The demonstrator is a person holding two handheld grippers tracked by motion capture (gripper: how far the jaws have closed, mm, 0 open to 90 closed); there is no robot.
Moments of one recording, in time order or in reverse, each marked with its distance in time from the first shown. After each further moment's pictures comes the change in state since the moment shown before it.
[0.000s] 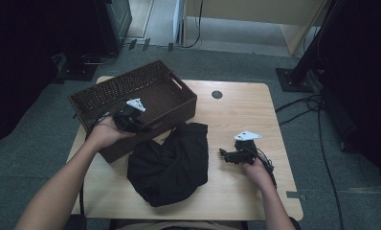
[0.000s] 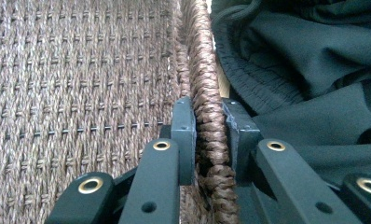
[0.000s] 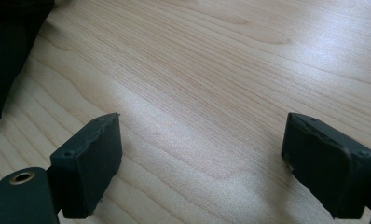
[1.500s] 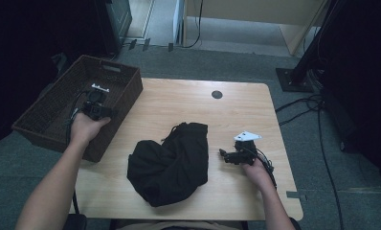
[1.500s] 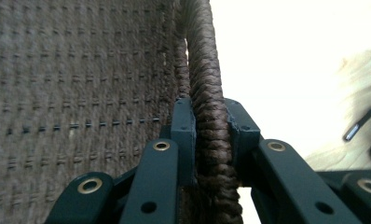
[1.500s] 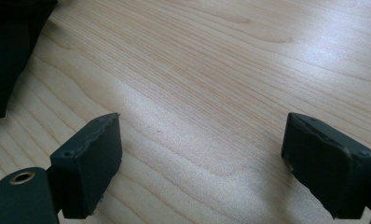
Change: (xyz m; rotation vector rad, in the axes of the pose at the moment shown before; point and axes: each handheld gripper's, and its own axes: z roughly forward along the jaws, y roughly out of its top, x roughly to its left) left arm 0.075 -0.047 -0.037 -0.050 0.320 -0.574; right arm 0.002 -0.001 -0.001 -0.001 0.000 0.001
